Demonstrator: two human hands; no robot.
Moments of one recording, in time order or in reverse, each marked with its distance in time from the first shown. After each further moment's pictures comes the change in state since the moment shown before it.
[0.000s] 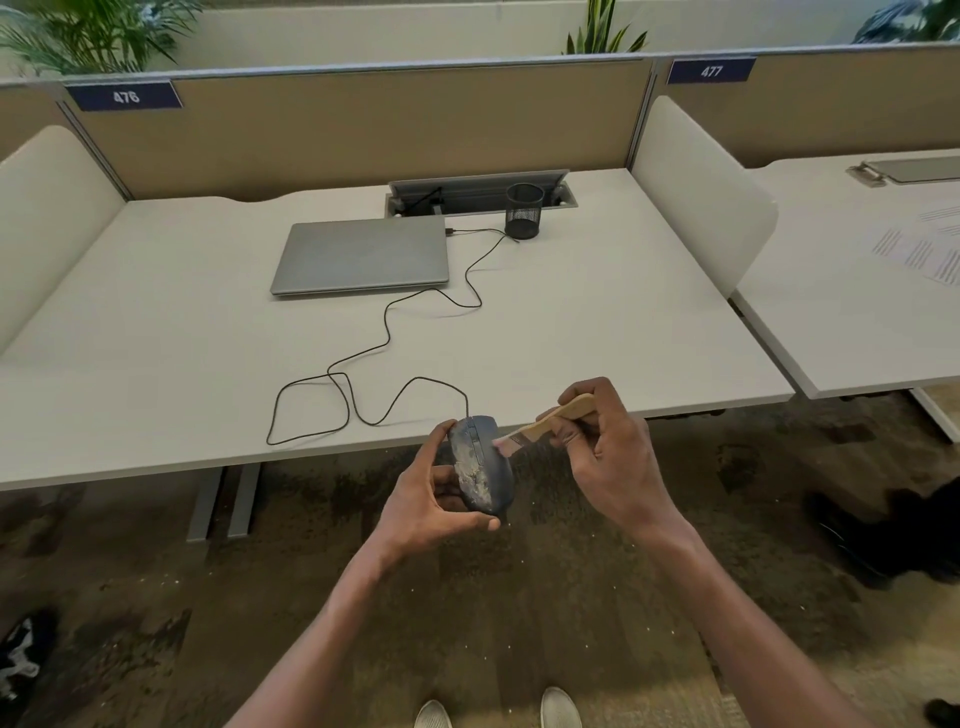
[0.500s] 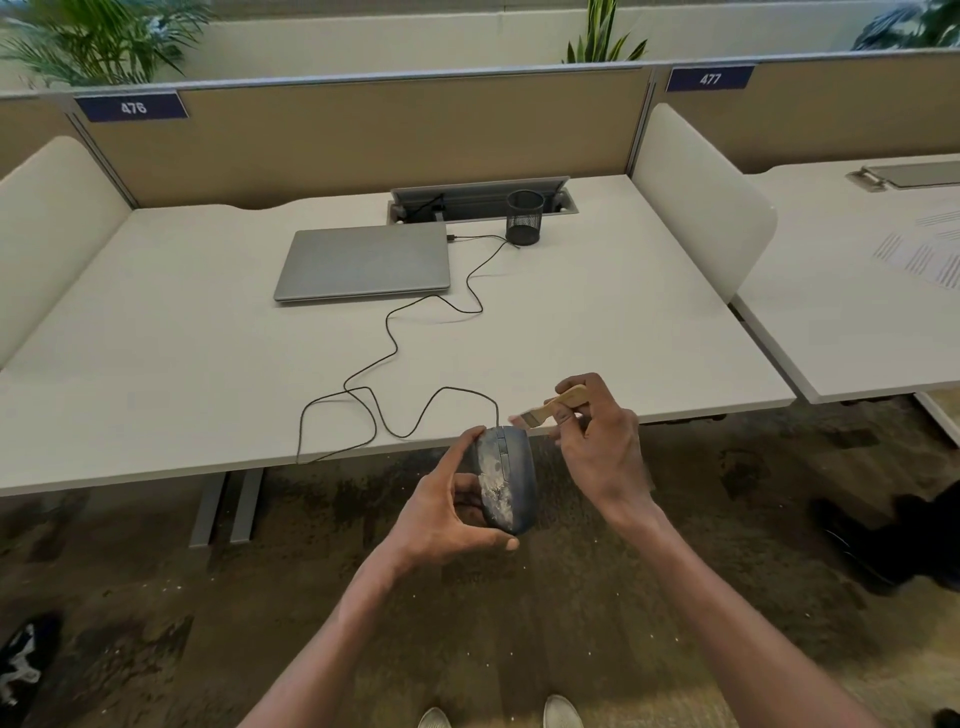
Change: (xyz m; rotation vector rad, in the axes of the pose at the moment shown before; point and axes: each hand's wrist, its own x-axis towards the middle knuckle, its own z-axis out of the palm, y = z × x) left_hand -0.003 0.015 0.011 0.038 -0.084 0.065; right_hand 0.017 0.010 0.017 -0.103 0.116 0.158
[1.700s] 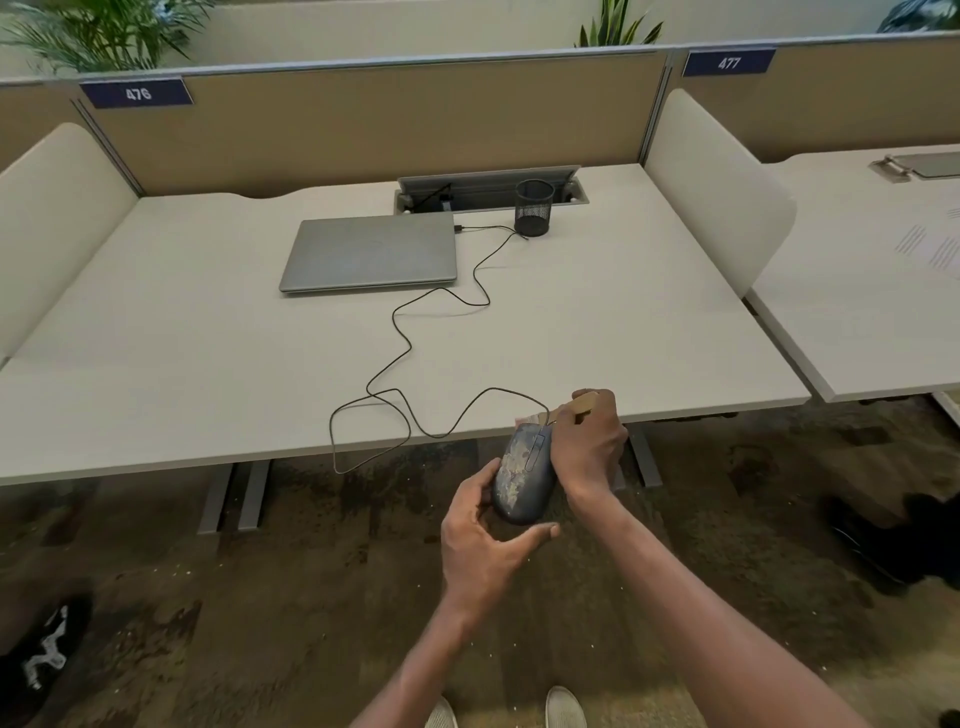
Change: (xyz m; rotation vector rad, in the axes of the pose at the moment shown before) left_hand -0.020 0.014 0.067 -0.127 0.464 0.015; right_hand 0.014 0.019 0.056 0.028 0.267 0.508
